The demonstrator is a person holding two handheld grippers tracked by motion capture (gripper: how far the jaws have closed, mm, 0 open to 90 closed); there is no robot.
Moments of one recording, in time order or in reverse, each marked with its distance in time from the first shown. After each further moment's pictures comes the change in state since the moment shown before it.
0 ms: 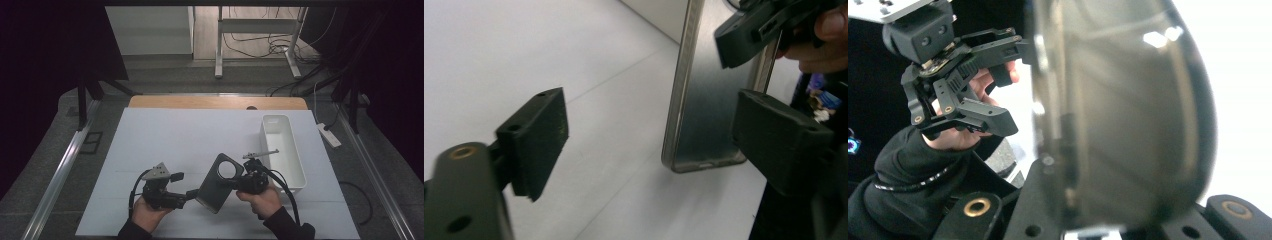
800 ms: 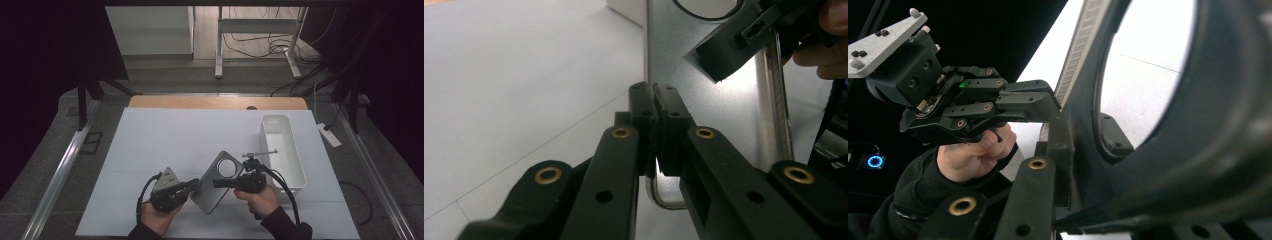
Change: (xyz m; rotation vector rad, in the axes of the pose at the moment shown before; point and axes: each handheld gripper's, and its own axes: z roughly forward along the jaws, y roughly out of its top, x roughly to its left) left arm -0.029 0.001 0.012 -0.062 0.127 0.101; right arm -0.005 0.001 0.006 -0.019 0.046 0.107
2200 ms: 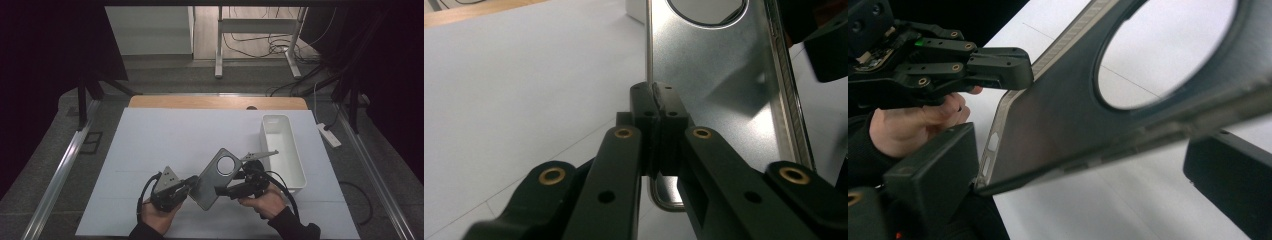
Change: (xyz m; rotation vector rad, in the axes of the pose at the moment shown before) left arm -0.003 0.002 0.001 -0.021 0.089 0.021; right arm 0.017 -0.003 -0.006 0.015 -0.202 -0.243
